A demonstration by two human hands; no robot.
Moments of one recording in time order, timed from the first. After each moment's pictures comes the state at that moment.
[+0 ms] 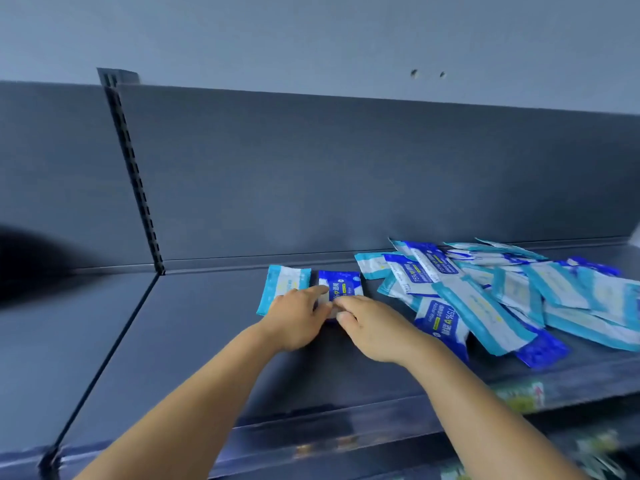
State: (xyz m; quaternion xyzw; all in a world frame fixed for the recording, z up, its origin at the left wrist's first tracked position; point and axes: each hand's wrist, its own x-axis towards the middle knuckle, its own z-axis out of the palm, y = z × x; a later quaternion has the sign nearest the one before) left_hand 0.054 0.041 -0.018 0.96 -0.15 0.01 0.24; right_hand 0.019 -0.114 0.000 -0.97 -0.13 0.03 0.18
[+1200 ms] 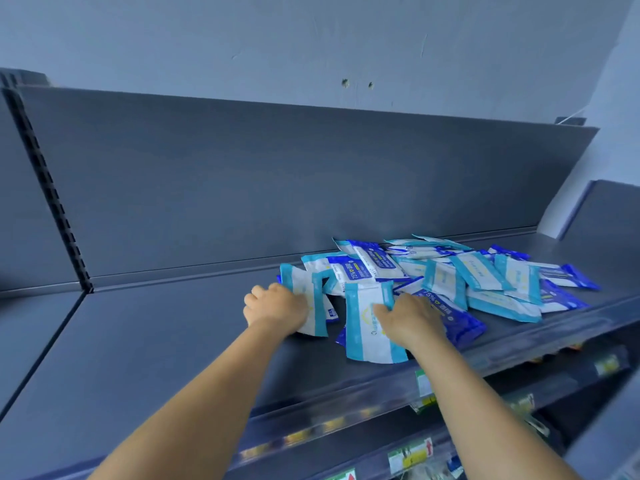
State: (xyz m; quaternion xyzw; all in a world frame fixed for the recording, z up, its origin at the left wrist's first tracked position) left_hand 0.063 -0.037 -0.011 0.97 0.08 -0.03 0.25; right_hand -0.007 -0.212 0.004 -0.95 0.24 -0.05 0.18
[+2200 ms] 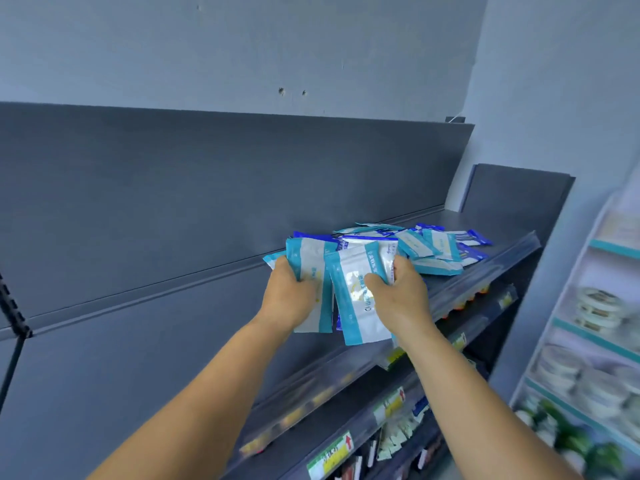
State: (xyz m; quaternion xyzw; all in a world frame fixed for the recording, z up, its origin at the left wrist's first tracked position) left_hand 0.008 -0.027 0.028 0.77 -0.18 -0.06 0.60; right_hand -0.072 -0.164 0.022 -0.79 0.26 -0.32 0.46
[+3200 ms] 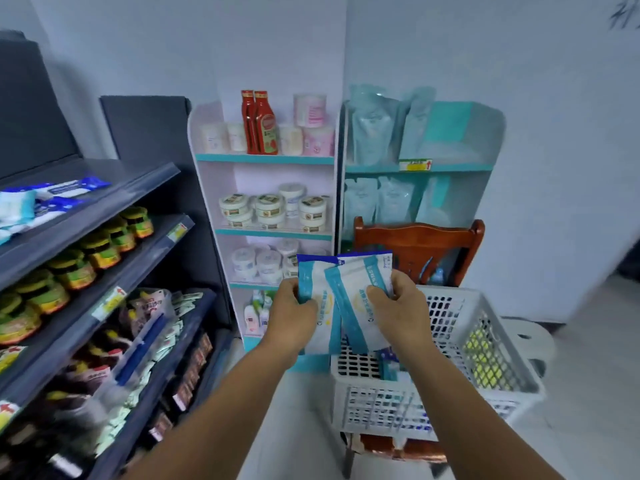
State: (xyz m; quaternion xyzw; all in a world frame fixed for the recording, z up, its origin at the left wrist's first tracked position) left_hand -0.476 -0.363 -0.069 0.65 -0.37 -0.41 0.52; right_hand -0.624 -0.393 -0.072 -0.55 0.57 -0.47 0.39
